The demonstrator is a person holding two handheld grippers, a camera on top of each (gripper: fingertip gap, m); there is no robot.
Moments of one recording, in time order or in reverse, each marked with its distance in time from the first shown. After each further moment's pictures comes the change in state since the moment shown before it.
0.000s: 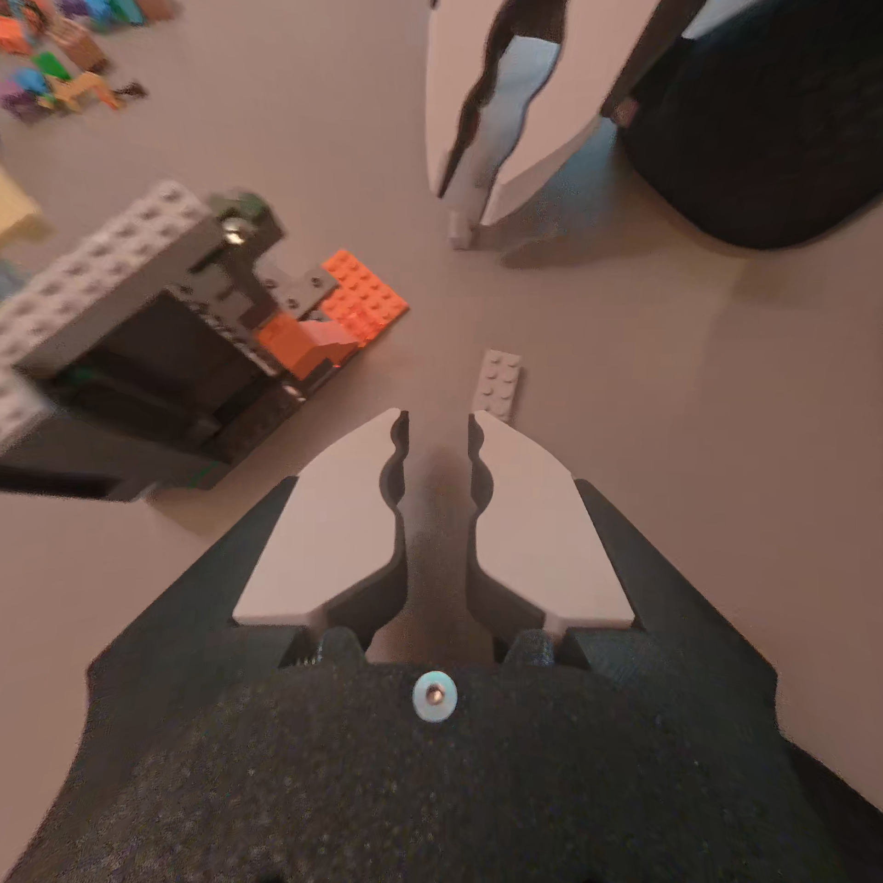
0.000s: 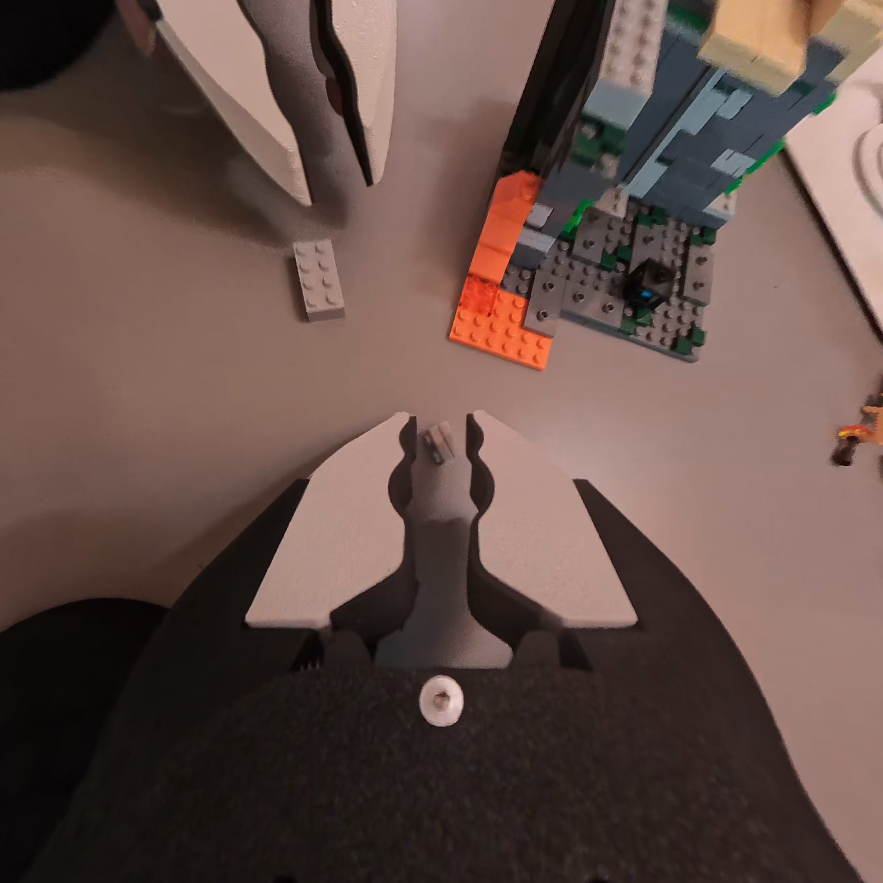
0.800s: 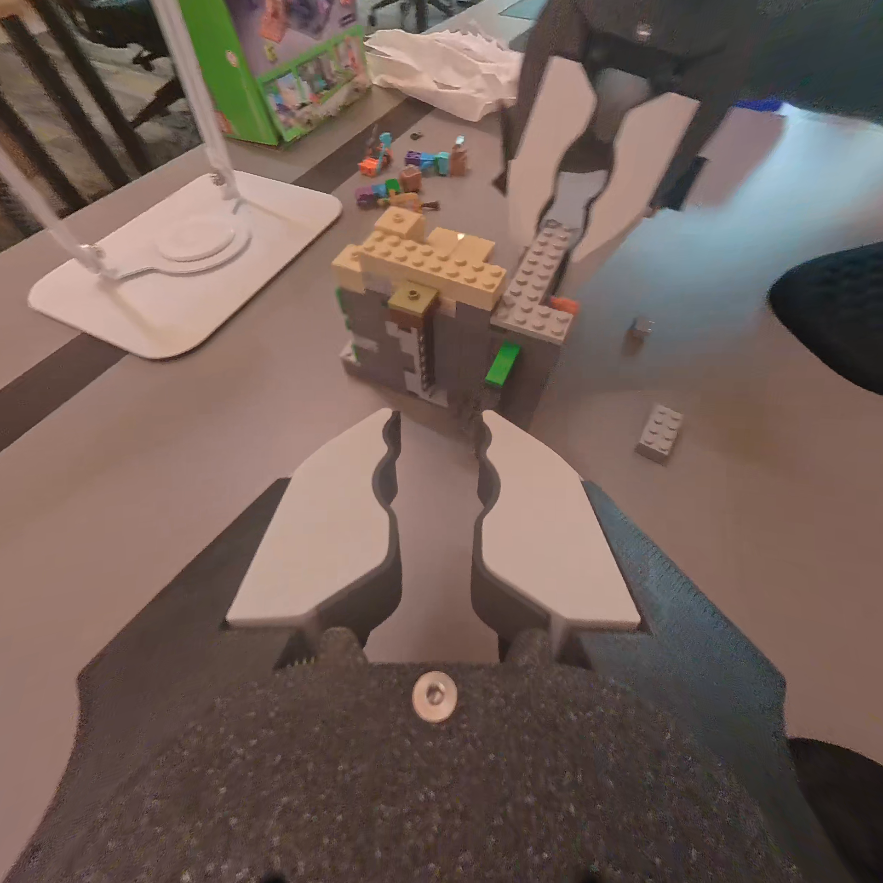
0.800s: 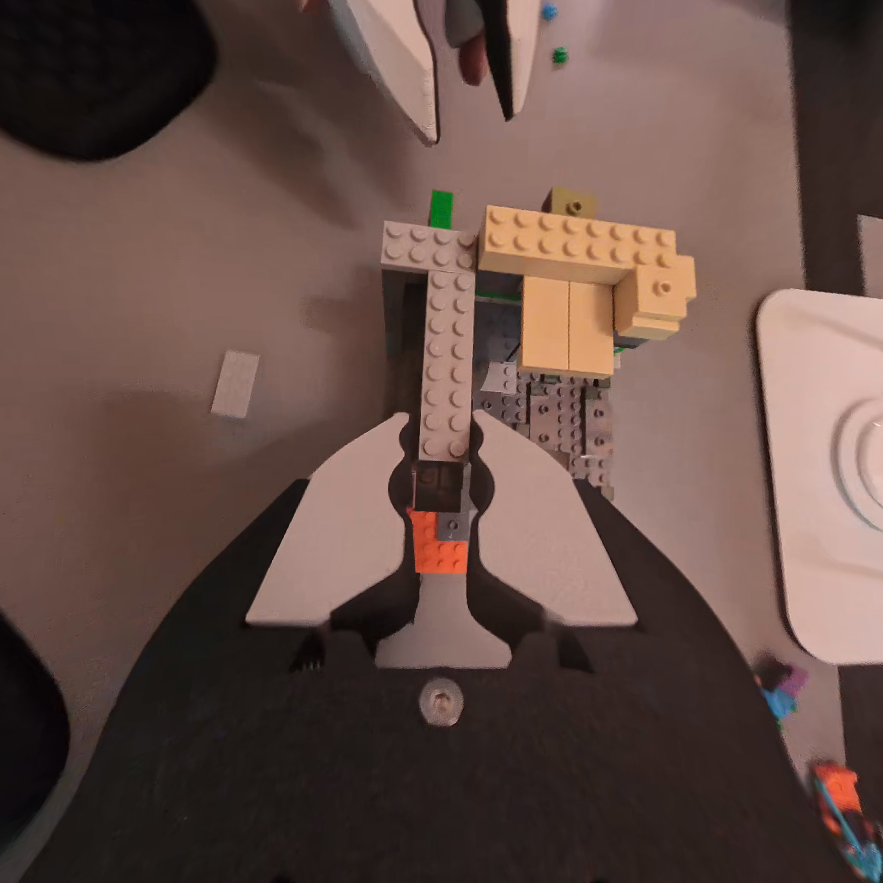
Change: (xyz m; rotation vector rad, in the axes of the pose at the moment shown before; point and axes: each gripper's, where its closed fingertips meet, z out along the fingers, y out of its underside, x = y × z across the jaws) left arm -0.088 -0.001 -0.068 0.265 -0.251 -0.190; right arm 0.050 -0.073 0.035 0.021 -0.306 -0.262
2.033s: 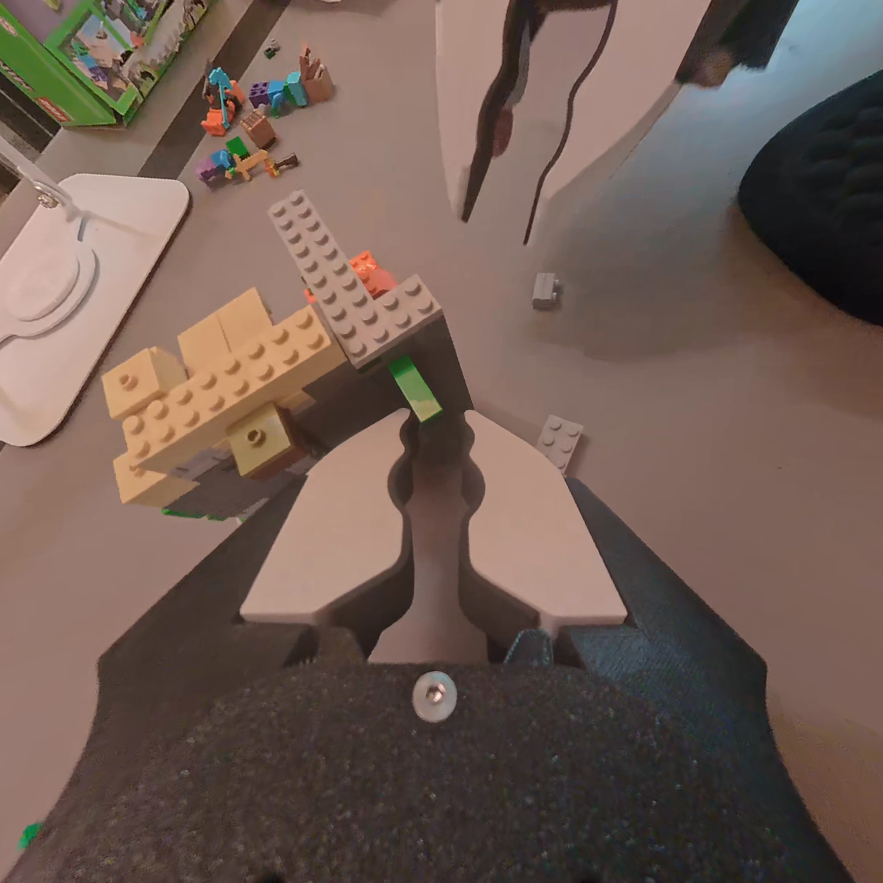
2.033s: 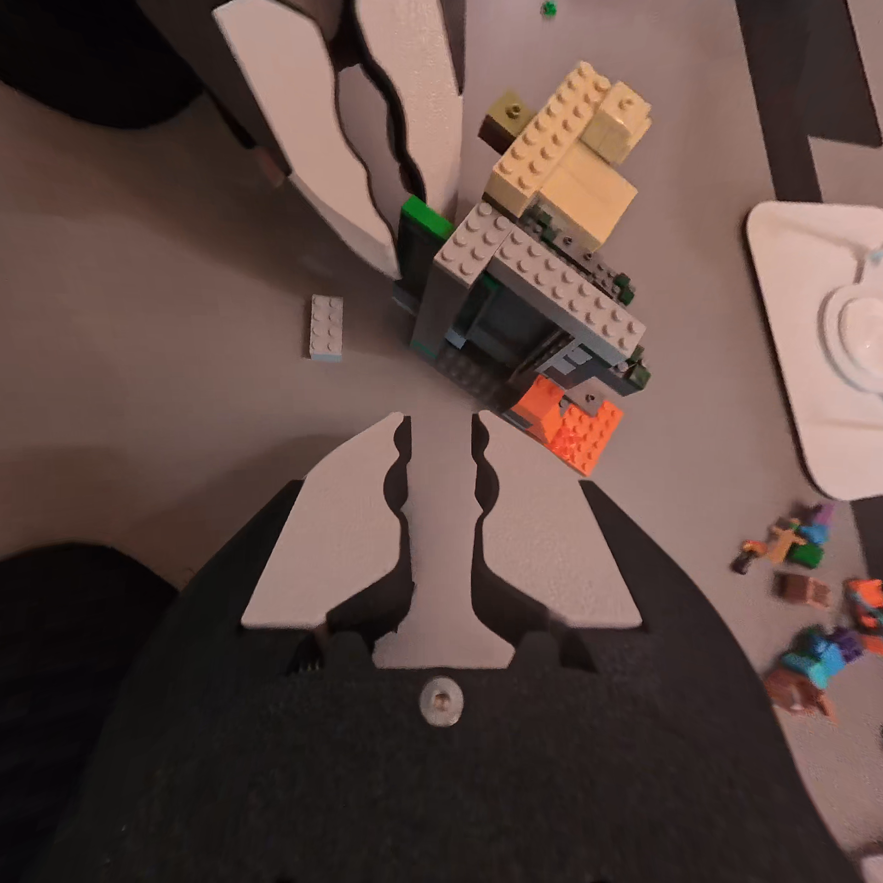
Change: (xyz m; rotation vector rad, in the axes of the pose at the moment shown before) left arm 0.085 0.008 0.055 -0.208 -0.014 0.229; right arm -0.053 0.023 -0.036 -0.013 0.168 0.083
